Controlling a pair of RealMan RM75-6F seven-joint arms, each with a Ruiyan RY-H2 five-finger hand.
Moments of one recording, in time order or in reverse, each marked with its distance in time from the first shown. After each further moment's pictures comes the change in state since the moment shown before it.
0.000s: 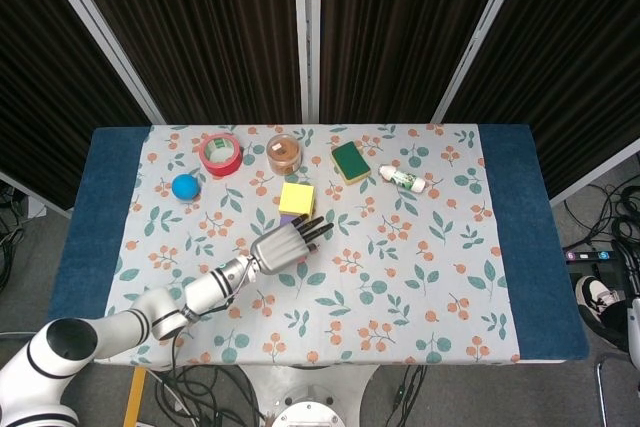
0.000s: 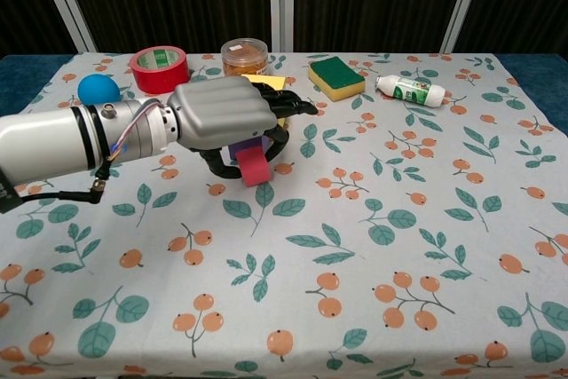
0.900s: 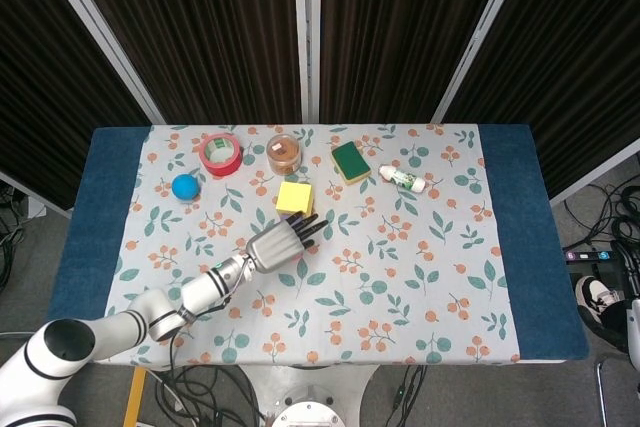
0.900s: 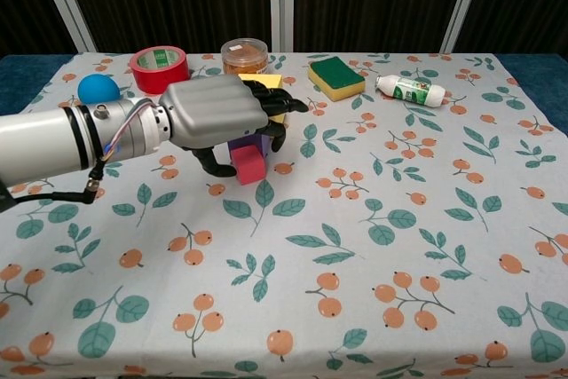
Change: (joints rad) left arm 0.013 0.008 0.008 -0.010 -0.026 0.019 0.039; right arm -0.005 0.001 0.000 -0.003 -0.009 0.009 -0.001
